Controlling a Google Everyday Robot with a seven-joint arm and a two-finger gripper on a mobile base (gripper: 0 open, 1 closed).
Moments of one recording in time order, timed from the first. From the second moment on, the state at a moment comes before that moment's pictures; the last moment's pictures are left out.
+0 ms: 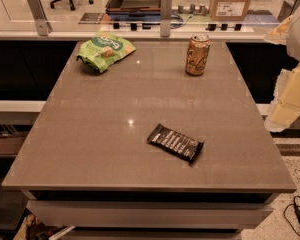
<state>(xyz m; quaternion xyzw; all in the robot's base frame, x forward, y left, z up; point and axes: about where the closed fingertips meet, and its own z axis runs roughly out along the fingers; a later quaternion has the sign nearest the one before) 0.438 -0.211 0.995 -0.60 0.77 -0.06 0.19</state>
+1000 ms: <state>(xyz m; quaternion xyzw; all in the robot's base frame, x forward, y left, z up) 0.440 -0.207 0.977 -0.57 0.78 -0.01 0.24</state>
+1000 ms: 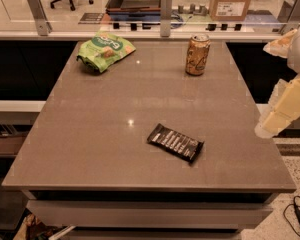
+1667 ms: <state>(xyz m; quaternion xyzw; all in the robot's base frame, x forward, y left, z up) 0.438 -0.194 0.940 -0.51 0.79 0.07 0.32</state>
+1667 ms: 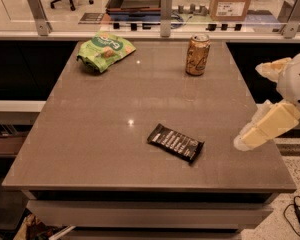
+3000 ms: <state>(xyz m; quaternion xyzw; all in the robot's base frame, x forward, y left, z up) 0.429 -0.134 0.848 -0.45 0.79 0.16 0.39</state>
